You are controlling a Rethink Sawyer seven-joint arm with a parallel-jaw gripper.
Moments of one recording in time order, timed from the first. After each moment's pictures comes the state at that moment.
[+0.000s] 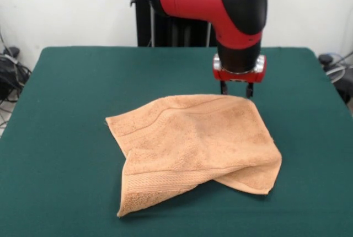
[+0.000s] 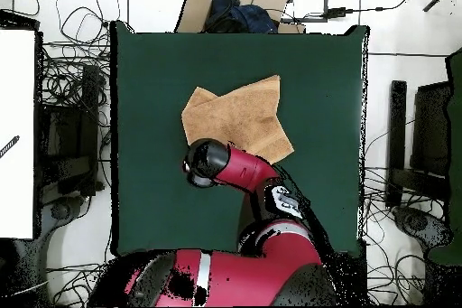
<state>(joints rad) -0.19 -0.44 0.04 1.78 0.21 0.50 1.58</state>
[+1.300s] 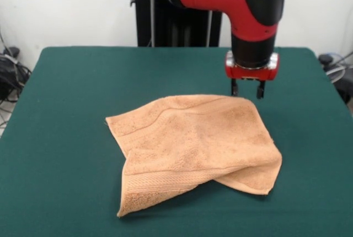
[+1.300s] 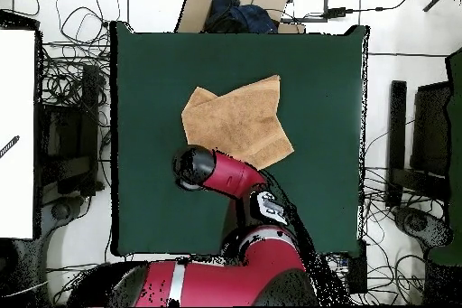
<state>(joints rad) -0.14 -0.47 0.04 1.84 0.26 0.39 1.59</state>
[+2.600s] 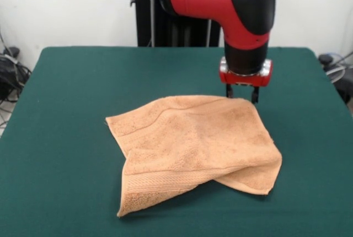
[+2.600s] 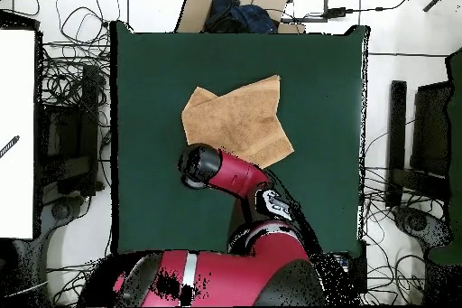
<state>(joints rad) -0.16 -0.42 0.04 1.82 0.27 0.39 1.59</state>
